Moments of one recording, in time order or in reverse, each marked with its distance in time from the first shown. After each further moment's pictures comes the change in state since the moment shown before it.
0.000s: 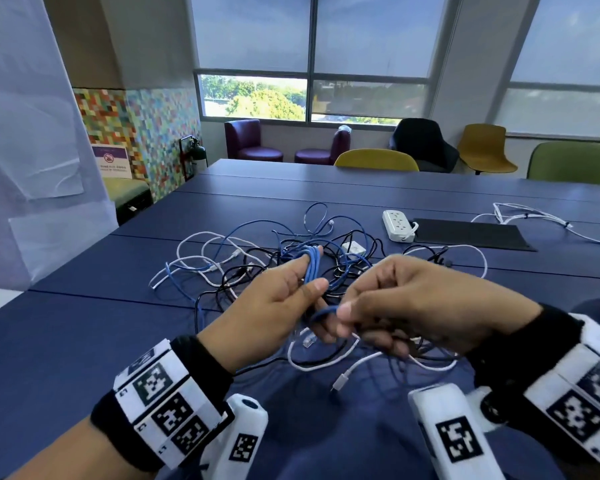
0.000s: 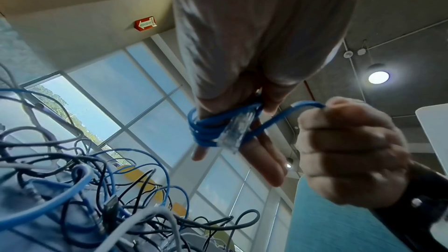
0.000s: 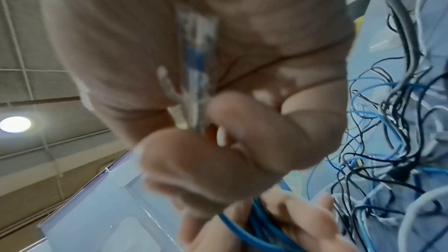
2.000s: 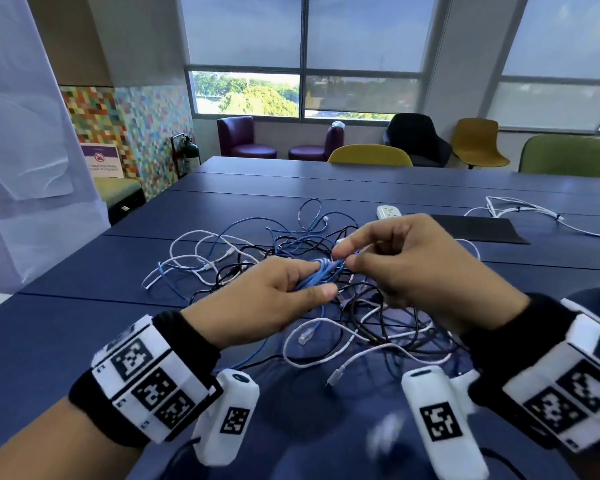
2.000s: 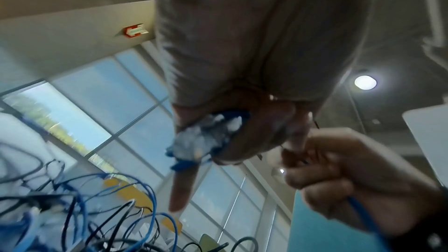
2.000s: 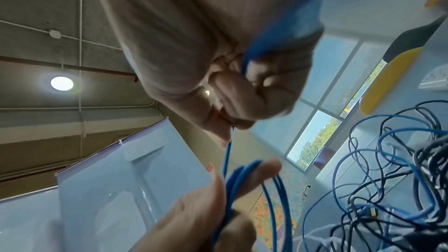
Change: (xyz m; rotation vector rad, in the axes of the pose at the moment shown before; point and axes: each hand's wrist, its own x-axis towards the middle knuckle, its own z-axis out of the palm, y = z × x) left_hand 0.007 0.019 -0.009 0.319 -0.144 -0.111; right_hand 0.009 0.004 -0.010 -0.069 0.564 -0.203
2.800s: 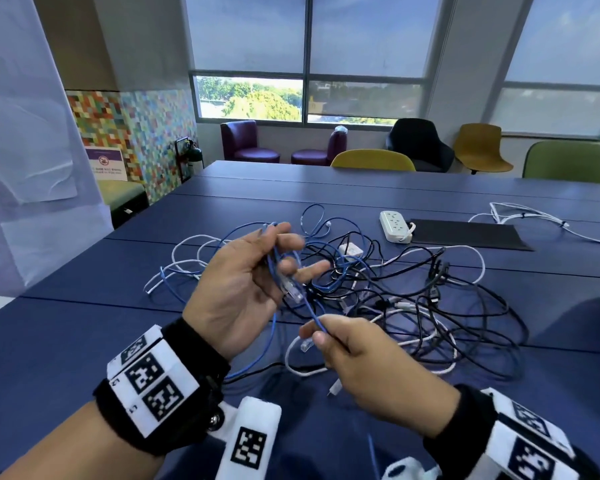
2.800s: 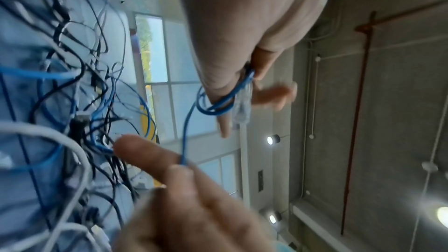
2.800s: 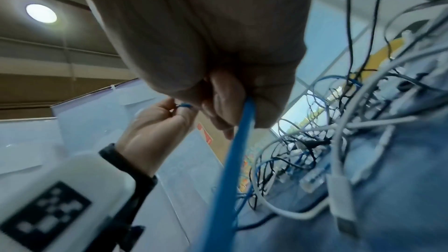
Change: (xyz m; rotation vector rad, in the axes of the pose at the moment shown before) left_hand 0.008 -0.004 -0.002 -1.145 0.352 0.132; right_hand -0.024 0.060 0.062 -0.275 -0.214 -0.030
